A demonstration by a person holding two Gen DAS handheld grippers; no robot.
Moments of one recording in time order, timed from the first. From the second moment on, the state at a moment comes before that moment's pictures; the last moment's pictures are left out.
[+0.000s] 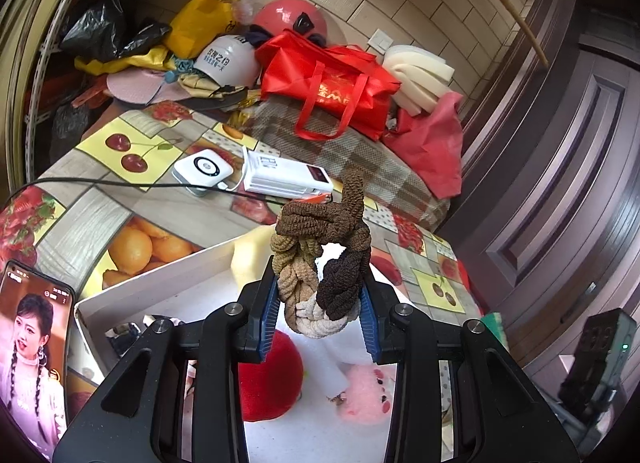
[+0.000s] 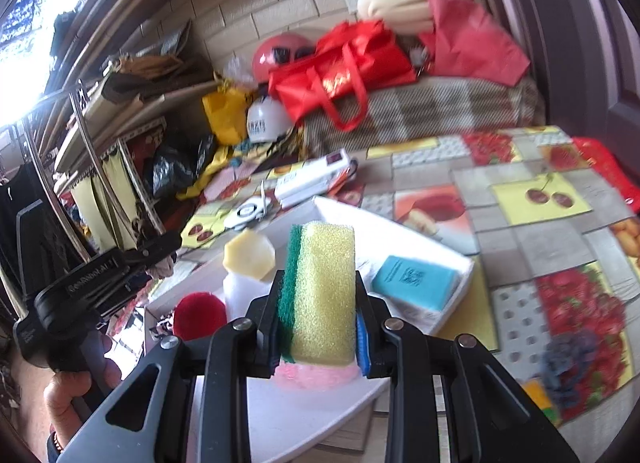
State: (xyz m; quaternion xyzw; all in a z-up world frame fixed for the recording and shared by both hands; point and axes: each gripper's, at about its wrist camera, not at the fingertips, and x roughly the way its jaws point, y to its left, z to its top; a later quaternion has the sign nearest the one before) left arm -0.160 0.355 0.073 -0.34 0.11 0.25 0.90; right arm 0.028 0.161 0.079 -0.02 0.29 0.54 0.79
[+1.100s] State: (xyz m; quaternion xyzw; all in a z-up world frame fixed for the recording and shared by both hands) left arm -0.176 0.357 0.071 -0.32 0.06 0.33 0.89; right arm -0.011 0.131 0.088 0.00 0.20 0.54 0.82
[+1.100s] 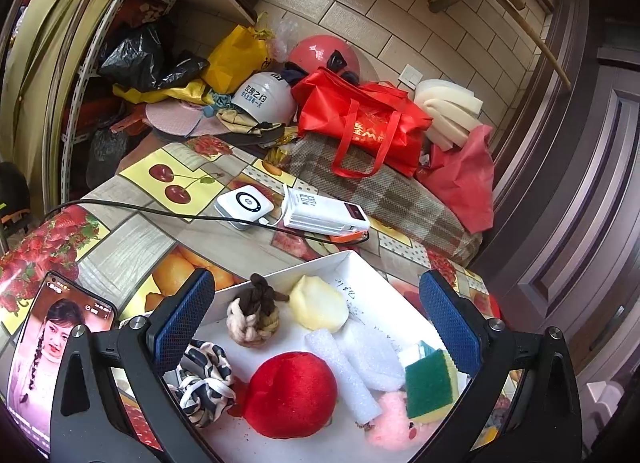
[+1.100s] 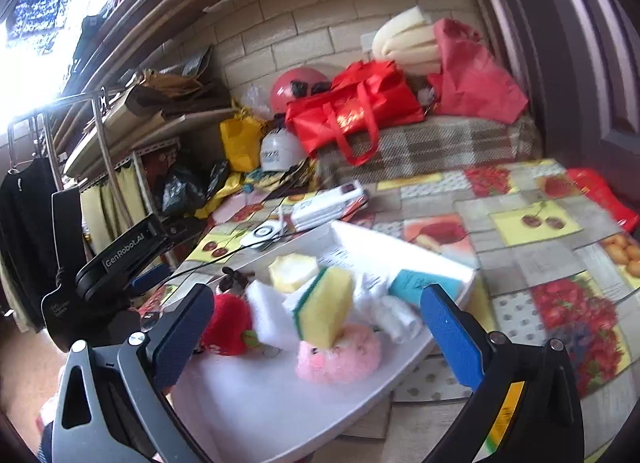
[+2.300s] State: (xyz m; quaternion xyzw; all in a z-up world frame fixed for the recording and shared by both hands) left arm -0.043 0.166 0.073 -0.08 0.26 0.04 0.96; right arm 0.134 -0.054 0.059 0.17 0.30 0.27 0.90
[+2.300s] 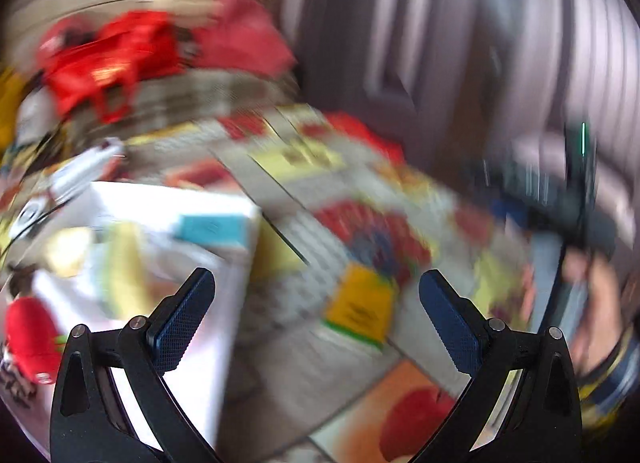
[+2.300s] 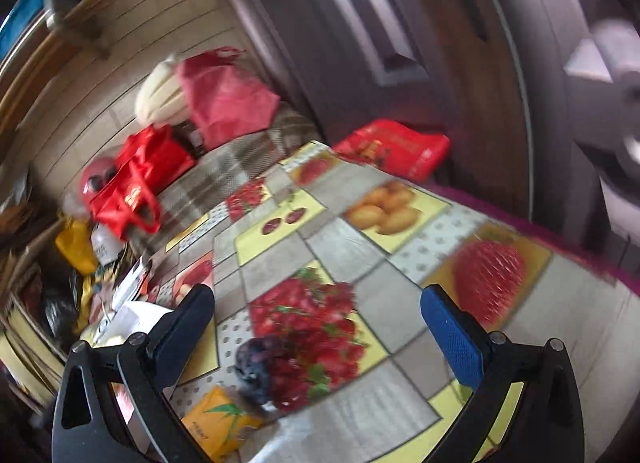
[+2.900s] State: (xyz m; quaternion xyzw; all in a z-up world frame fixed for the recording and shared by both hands) left arm 0.041 0.115 0.004 -0.03 0.41 0.04 0.91; right arm 0.154 -0.051 0.046 0.17 0.33 0.30 0.88
